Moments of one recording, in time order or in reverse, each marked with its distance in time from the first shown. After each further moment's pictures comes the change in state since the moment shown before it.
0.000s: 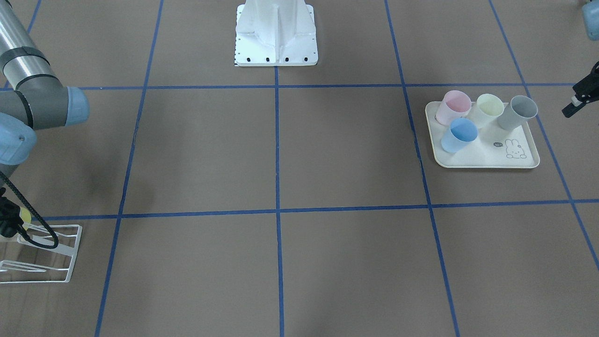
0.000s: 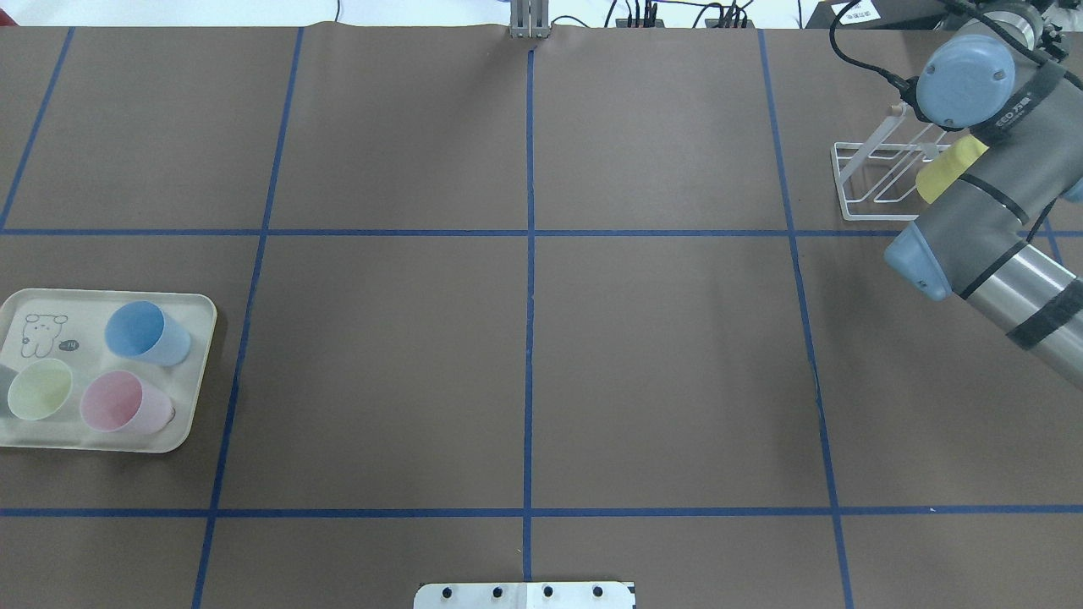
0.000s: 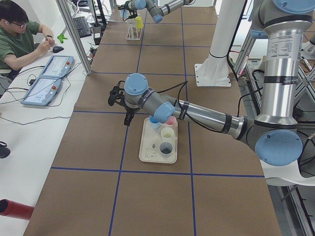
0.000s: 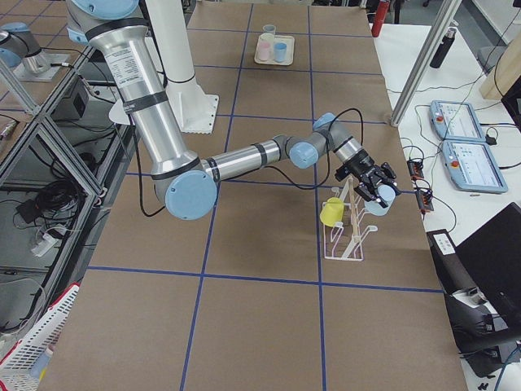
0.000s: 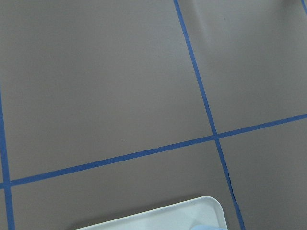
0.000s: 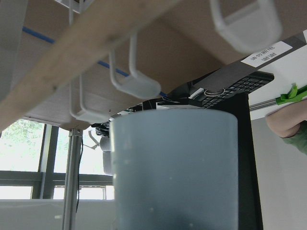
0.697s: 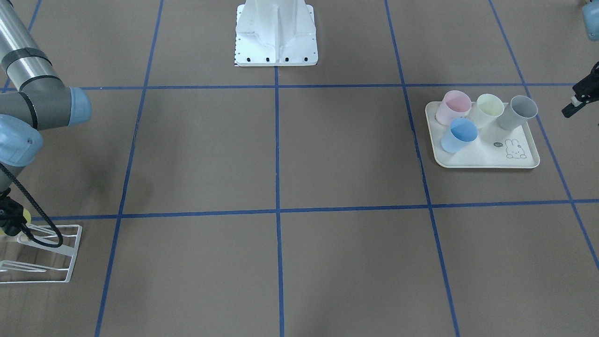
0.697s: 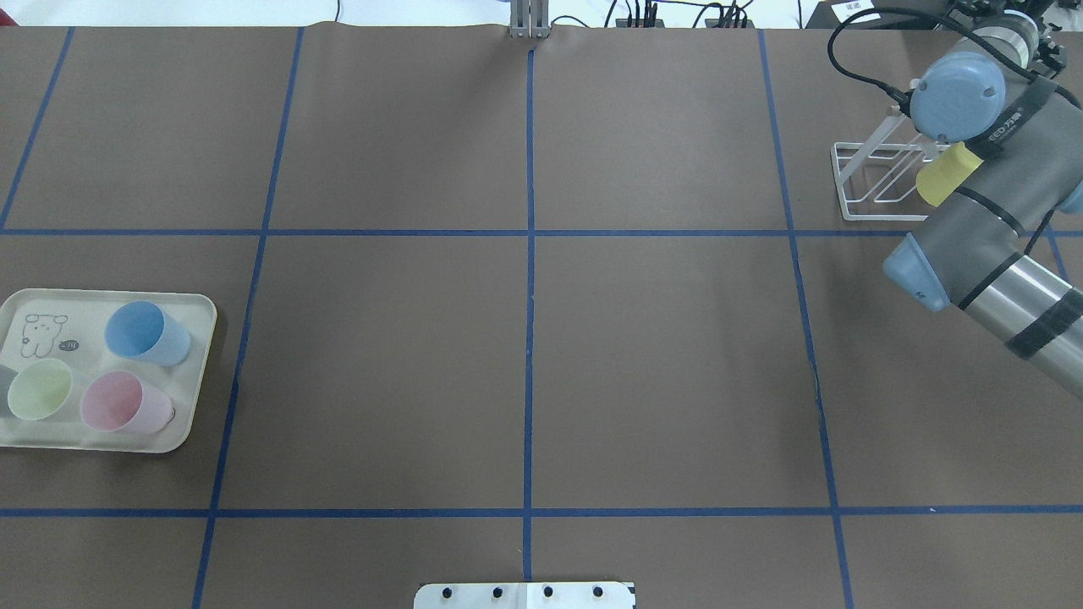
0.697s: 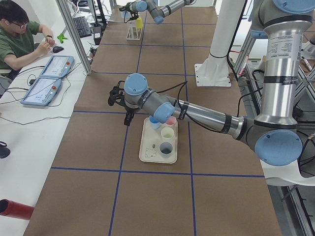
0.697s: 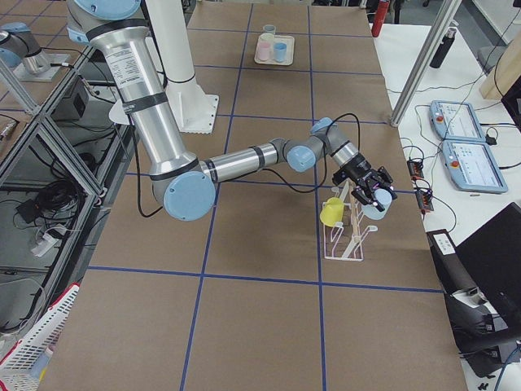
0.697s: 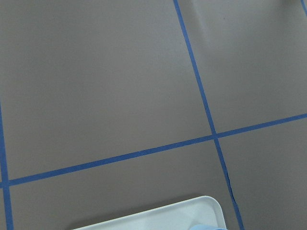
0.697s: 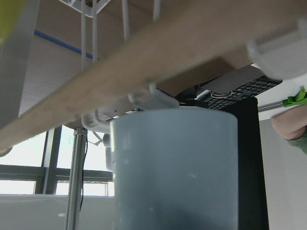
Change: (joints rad) left arm 0.000 -0.002 0.002 0.001 -0.003 0.000; right arm -0.017 -0.010 -0.010 -0.001 -0.022 0.005
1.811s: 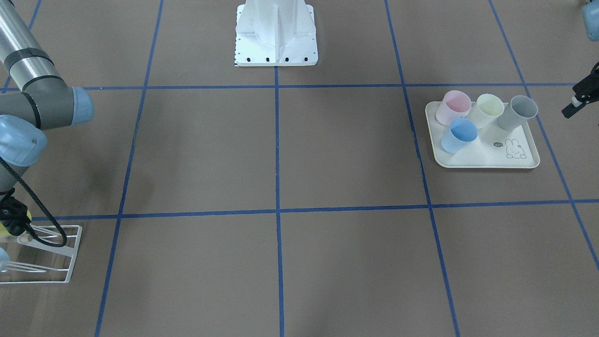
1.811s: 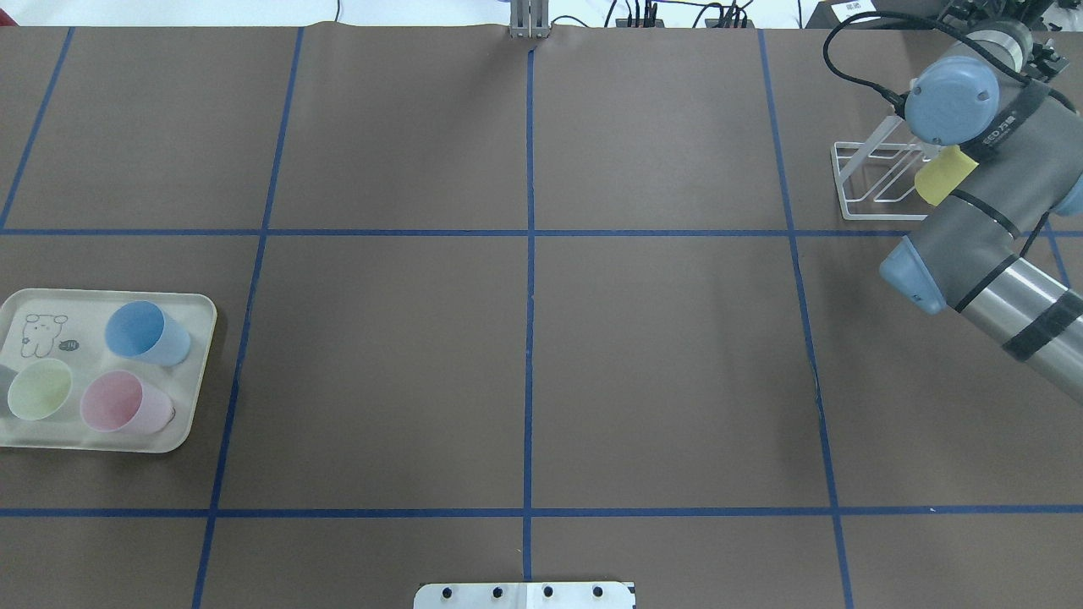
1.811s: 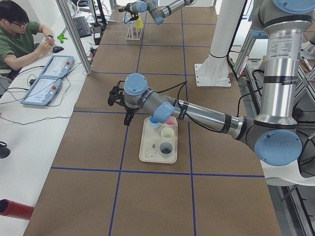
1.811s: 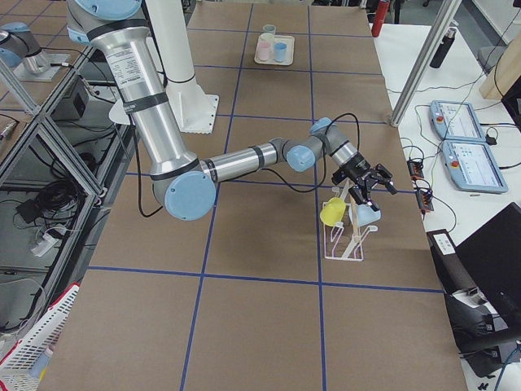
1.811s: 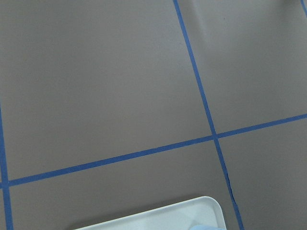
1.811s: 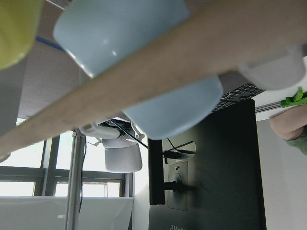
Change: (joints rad) left arm 0.000 -0.001 0.002 0.000 0.000 -0.001; right arm -0.007 0.001 -0.001 -0.001 -0.003 0.011
